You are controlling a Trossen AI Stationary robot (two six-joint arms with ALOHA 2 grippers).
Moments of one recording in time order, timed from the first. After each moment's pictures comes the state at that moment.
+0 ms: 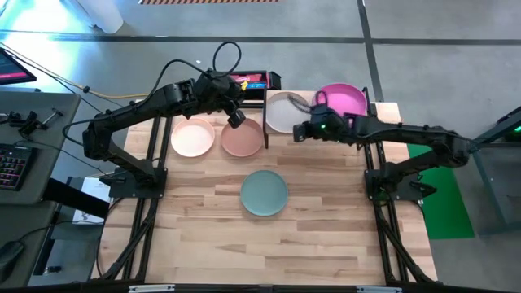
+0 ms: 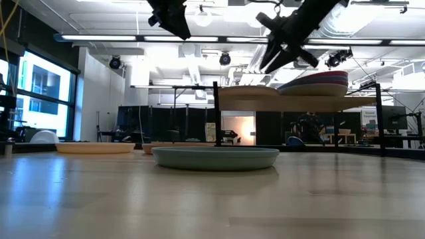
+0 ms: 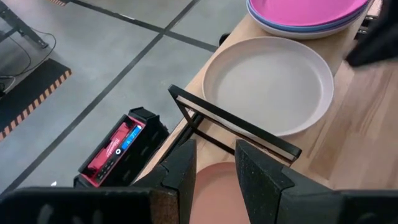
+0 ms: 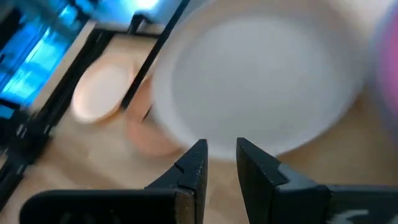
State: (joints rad) left arm 0.37 1.46 1.56 -0.76 -0.32 0.01; right arm -0.26 1.28 1.05 -0.50 0.32 0.84
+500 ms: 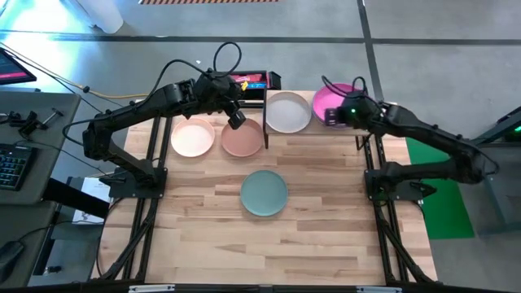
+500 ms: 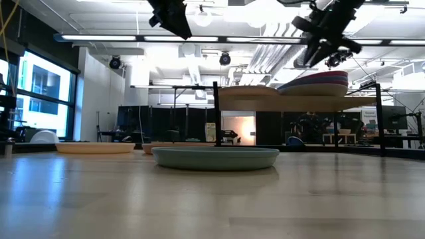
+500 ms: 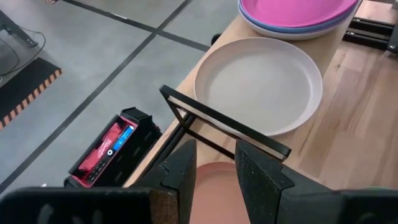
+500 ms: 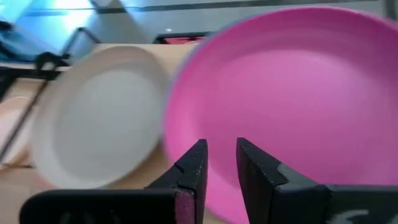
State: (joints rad) left arm 0.37 1.46 1.56 -0.76 -0.29 0.00; right arm -0.49 1.03 1.05 -0.84 0.42 0.78
